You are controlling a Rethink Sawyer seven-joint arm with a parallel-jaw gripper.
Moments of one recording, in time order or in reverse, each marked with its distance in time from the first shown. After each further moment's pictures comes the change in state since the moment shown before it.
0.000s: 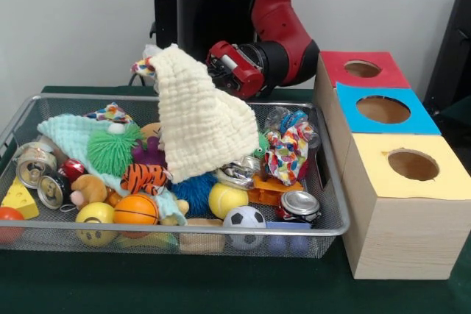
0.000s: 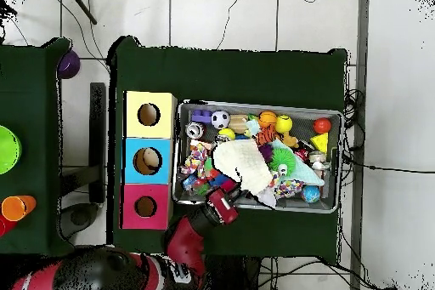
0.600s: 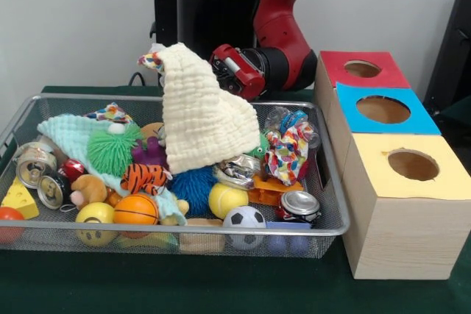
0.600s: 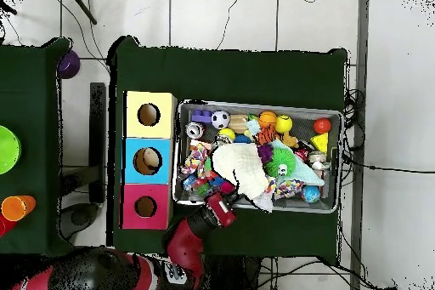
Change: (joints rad) arm 0.045 0.065 0.001 -0.038 0.075 -0.022 0.008
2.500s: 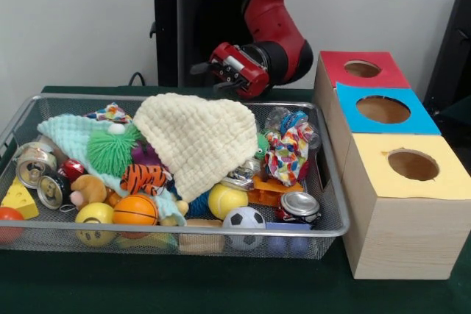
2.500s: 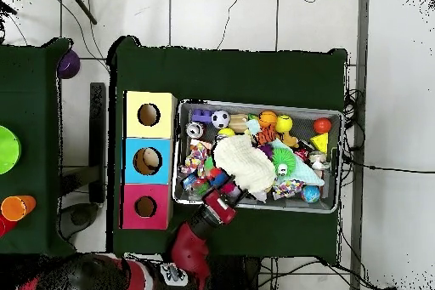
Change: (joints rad) arm 0.039 0.014 -0.110 0.021 -0.148 0.051 0.056
